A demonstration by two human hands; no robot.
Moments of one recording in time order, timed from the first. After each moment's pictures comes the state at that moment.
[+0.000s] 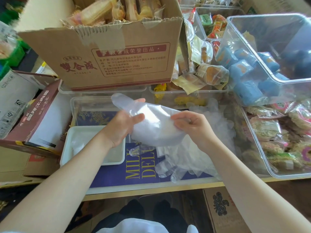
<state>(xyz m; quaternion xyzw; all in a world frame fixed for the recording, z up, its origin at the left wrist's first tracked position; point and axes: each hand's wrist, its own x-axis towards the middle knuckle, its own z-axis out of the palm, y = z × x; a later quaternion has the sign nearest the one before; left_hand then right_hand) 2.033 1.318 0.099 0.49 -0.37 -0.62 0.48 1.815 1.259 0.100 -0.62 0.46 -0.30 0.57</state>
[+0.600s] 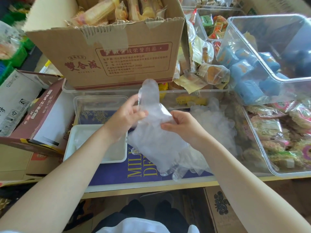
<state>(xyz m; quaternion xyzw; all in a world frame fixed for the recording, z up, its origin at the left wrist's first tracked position) 2.031 1.318 0.112 0.53 -0.42 -0.57 0.47 1.841 1.265 0.105 -0.67 0.47 -0.17 0.55</state>
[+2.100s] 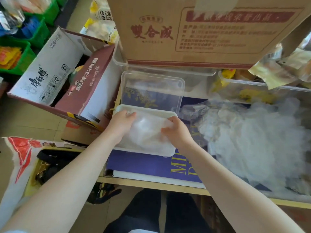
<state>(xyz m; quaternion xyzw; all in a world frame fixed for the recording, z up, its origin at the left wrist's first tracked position) 2.177 1.371 -0.011 0.83 -0.21 -0.42 0.31 2.010 1.310 -0.003 -0.60 0.58 -0.04 0.55</state>
